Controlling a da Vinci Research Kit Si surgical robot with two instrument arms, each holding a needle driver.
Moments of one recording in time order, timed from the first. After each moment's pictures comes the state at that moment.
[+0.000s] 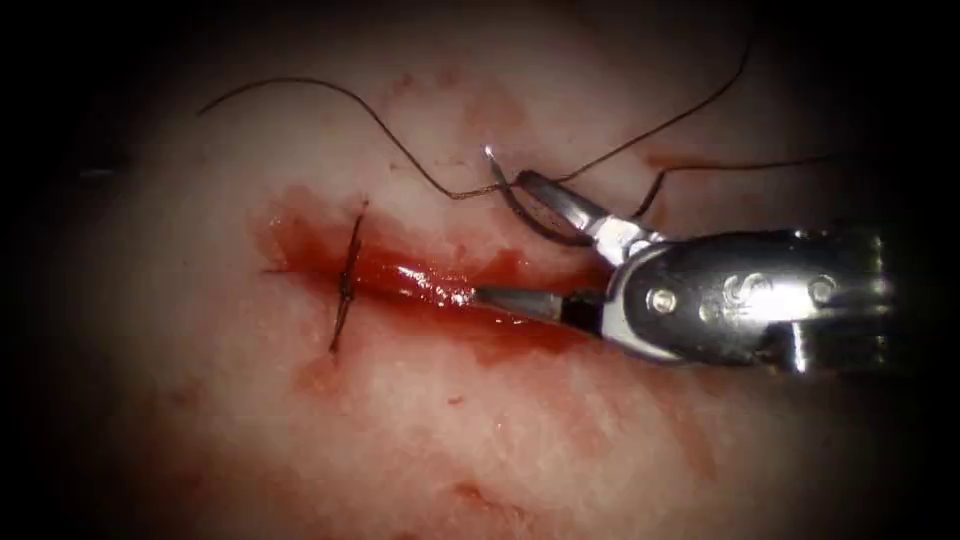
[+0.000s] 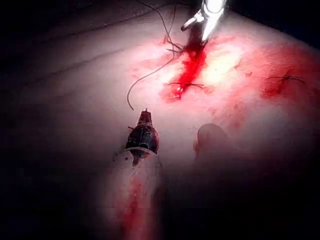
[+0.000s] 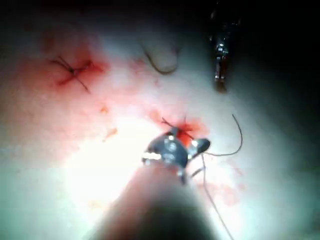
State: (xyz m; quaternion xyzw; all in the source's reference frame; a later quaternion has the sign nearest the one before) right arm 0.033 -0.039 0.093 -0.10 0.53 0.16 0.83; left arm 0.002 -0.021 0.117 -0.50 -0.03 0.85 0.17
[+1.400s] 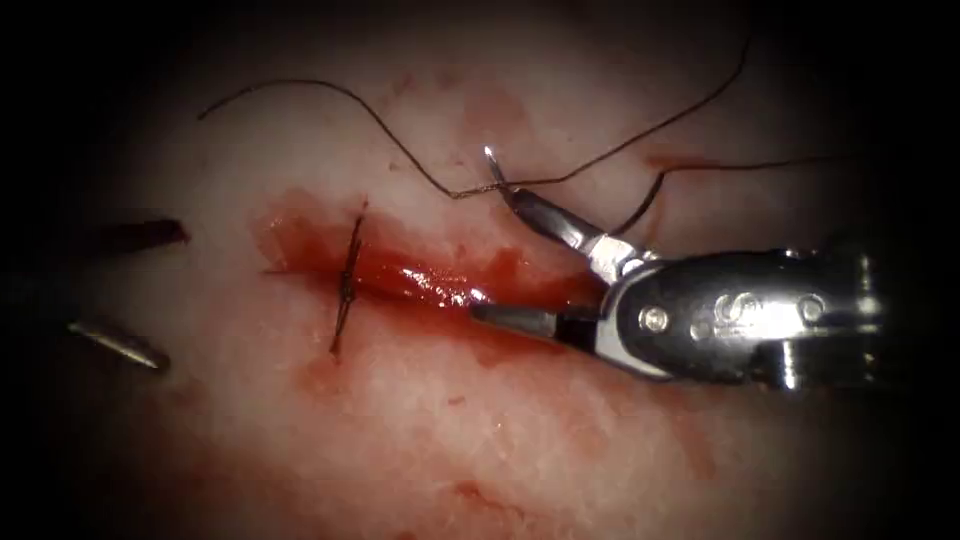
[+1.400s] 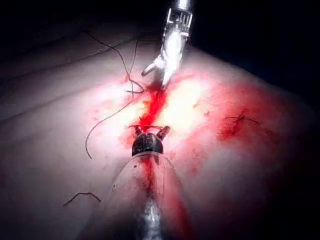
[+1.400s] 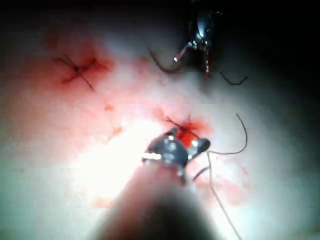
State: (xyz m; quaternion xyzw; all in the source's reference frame) right arm 0.033 -0.040 0.093 -0.07 0.52 0.15 0.84; left arm -0.010 -0.027 0.111 -0.49 -0.14 0.83 0.21
